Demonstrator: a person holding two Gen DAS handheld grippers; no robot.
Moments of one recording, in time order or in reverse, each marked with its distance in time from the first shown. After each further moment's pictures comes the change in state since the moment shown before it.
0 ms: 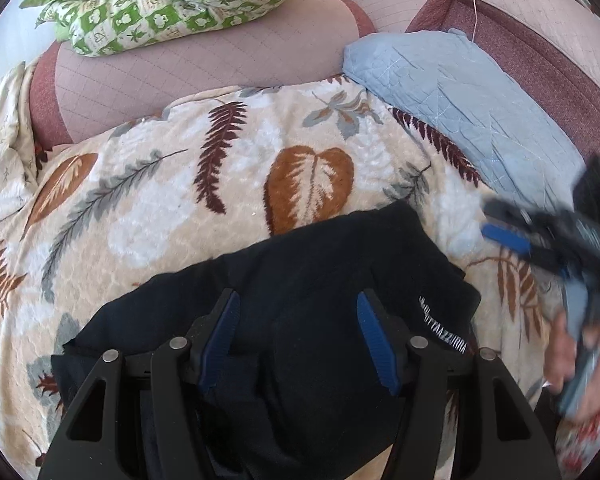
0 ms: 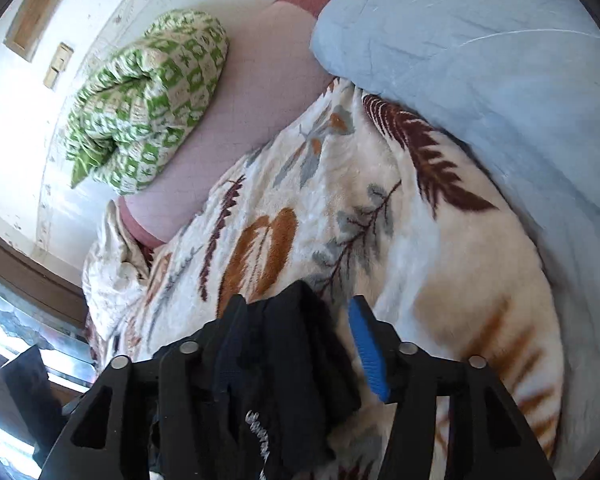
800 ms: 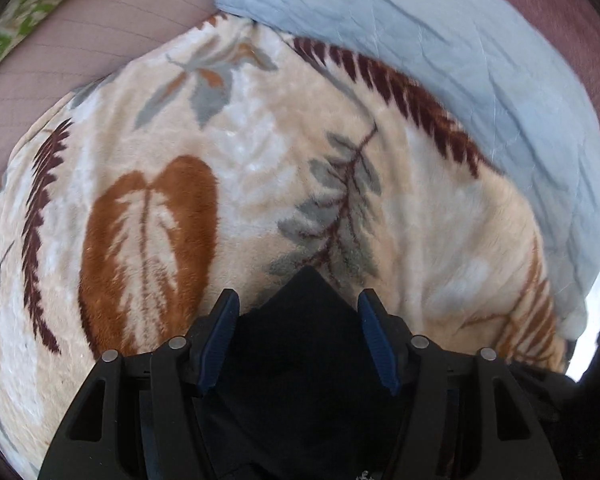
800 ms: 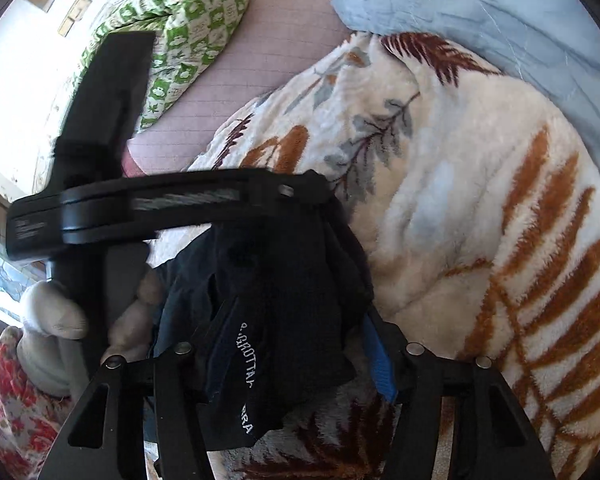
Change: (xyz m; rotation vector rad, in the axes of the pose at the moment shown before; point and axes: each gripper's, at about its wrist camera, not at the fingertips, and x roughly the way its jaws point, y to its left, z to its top) left arm 0.145 -0.100 0.075 0.311 0.255 -0.106; right arm 0.043 0.010 -0.054 -0.135 0.096 -0.069
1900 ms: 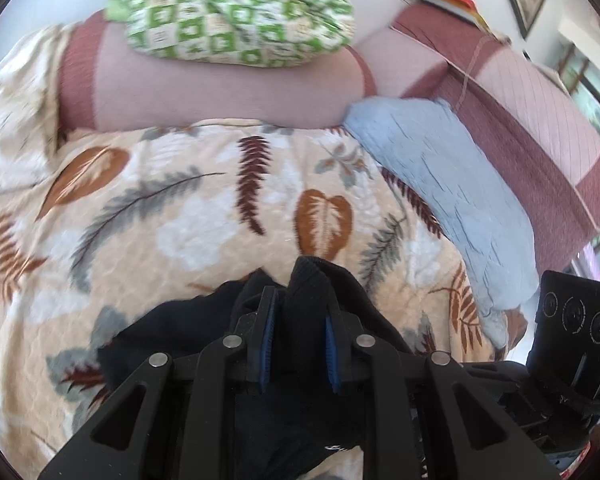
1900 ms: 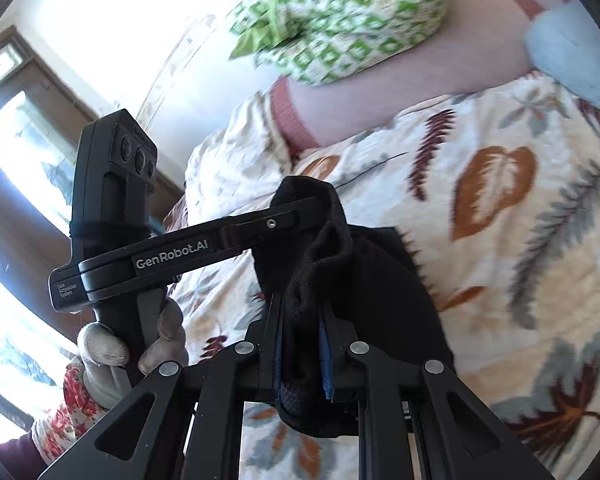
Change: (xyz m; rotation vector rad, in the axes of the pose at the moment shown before) left arm -0.207 0.140 -0.203 -0.419 -0.411 -0.102; right arm -0.005 0.200 -0.037 -0.287 0.092 0.308
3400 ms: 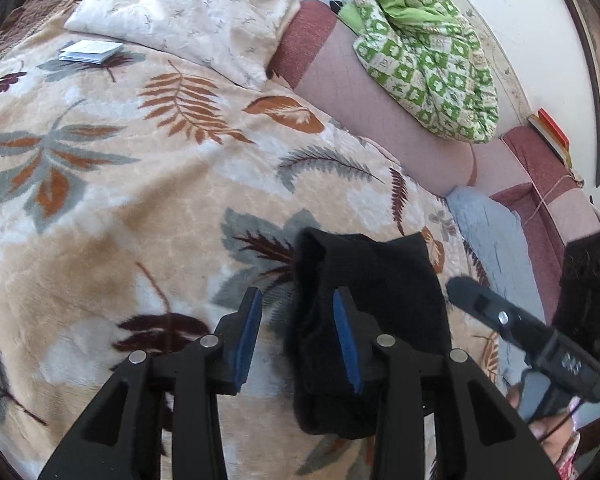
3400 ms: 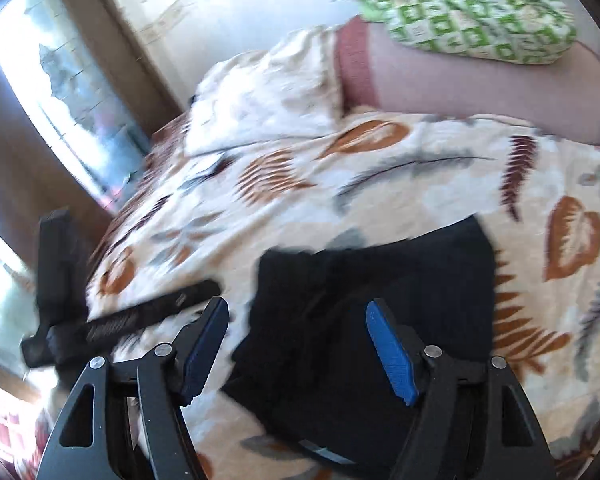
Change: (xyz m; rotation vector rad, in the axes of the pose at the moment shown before) left arm -0.076 0.138 -0.130 -0.450 -0.166 0.097; right arm 0.102 0.080 -0.003 -0.218 0.123 -0.208
